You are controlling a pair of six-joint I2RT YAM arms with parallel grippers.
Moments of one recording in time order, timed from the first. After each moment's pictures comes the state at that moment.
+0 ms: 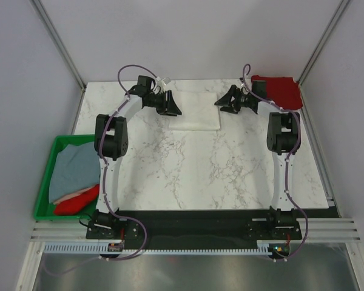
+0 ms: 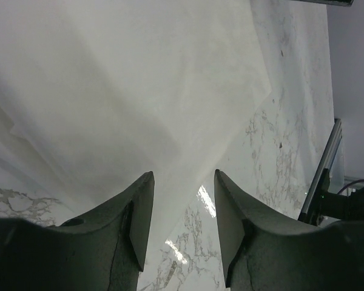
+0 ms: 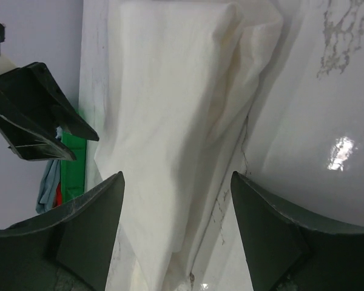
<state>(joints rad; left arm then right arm) -0.20 2.41 2.01 -0.47 0.87 -0.20 0.01 2.53 1.91 -0.05 -0.94 0.55</state>
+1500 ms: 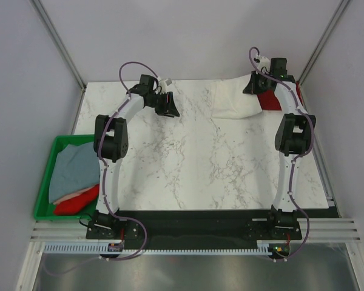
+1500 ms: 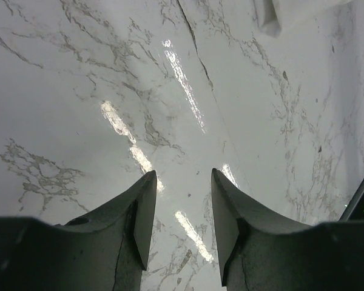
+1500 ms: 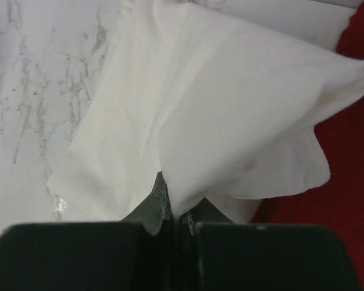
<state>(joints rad) -0.23 2.36 1.98 -0.56 0.68 -0.14 -0.07 2.45 2.28 -0.59 -0.54 -0.09</state>
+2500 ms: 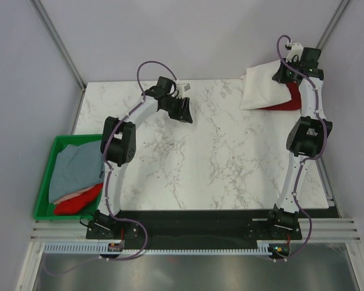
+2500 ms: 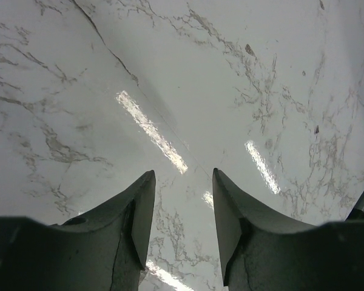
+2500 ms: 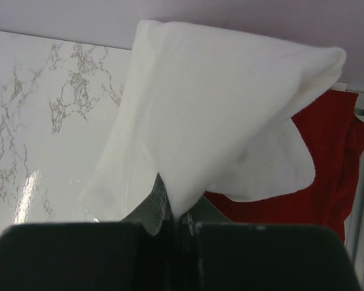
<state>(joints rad) -0.37 2.33 1.97 -0.59 0.61 -0.08 -0.24 2.45 2.48 -0.64 -0.44 -0.18</state>
